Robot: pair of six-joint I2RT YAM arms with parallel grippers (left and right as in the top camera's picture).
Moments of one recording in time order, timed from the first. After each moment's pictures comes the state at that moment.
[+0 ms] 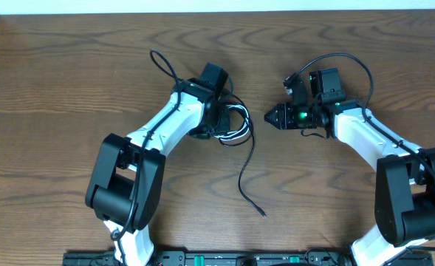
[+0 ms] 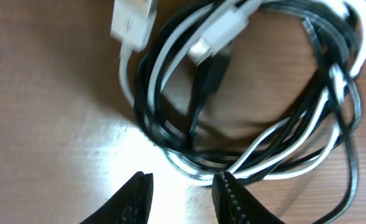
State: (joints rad) left arm -0.44 1.93 1.33 -0.82 0.13 -0.52; right arm 0.21 1.79 1.04 -0.31 -0.60 0.23
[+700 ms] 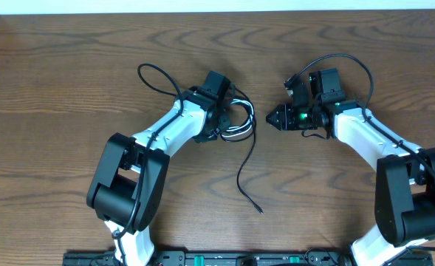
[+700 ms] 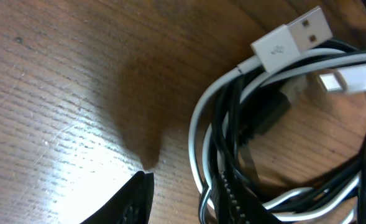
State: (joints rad) left arm -0.45 1.93 1.24 -0.64 0.02 -0.94; right arm 0.21 1.79 1.04 -0.33 -0.57 0.23
